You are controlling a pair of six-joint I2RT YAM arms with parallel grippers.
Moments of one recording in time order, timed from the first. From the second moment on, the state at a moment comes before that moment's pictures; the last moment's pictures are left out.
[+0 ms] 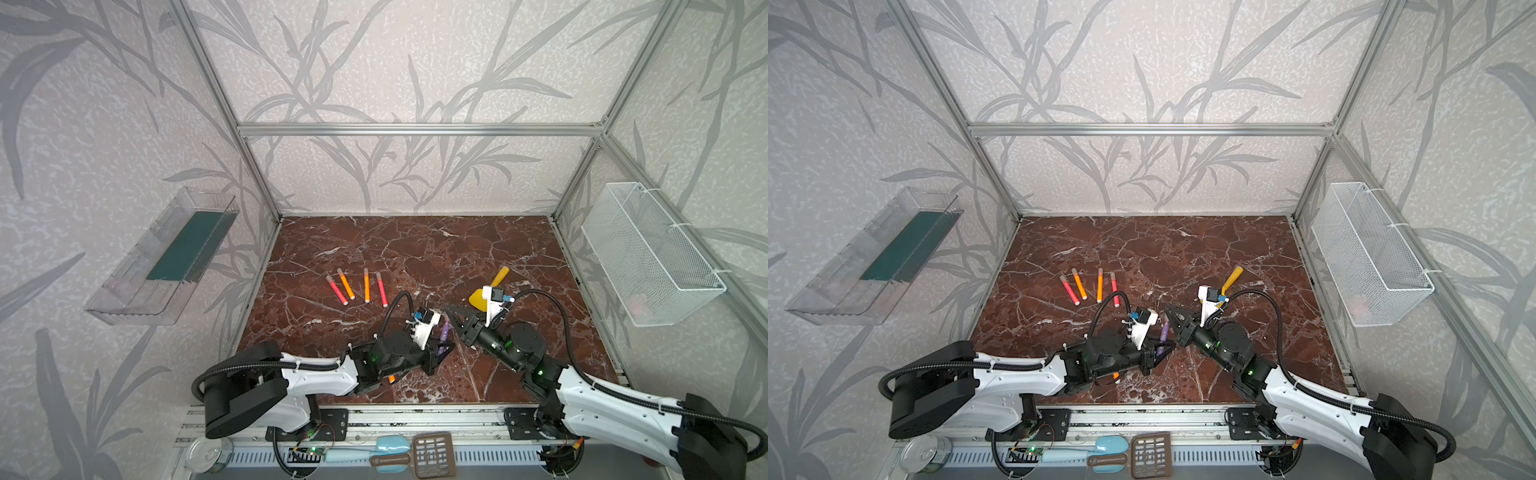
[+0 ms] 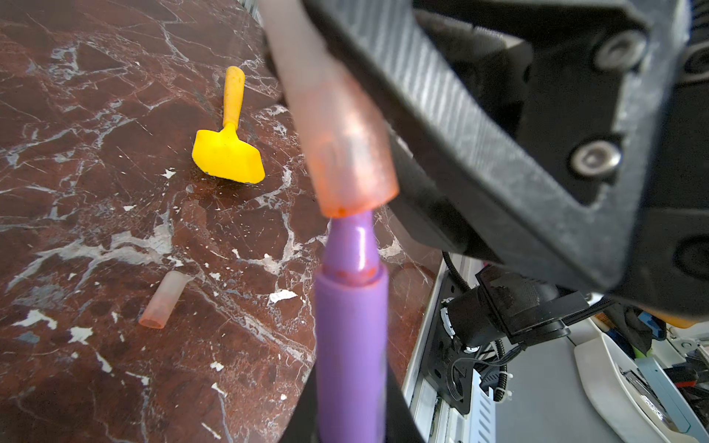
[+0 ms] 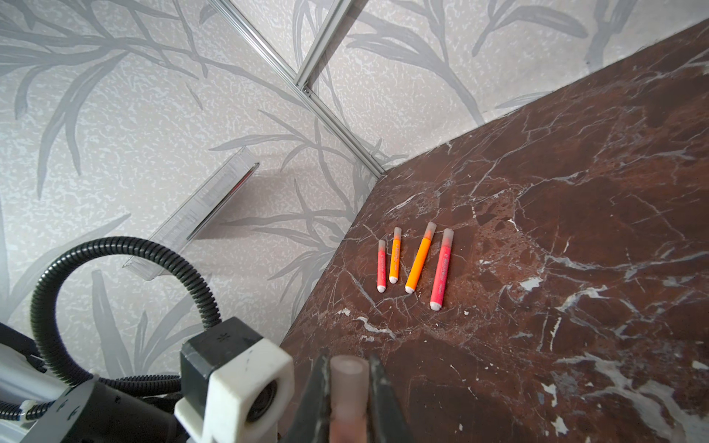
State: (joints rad) left arm -1.12 1.36 0.43 0.68 0.06 -0.60; right arm 0.88 0.88 0.25 0.63 0.03 0.81
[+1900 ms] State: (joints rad) left arm -1.07 1.25 0.41 0.67 0.08 -0.55; right arm 0.95 0.65 0.22 0.48 0.09 0.68
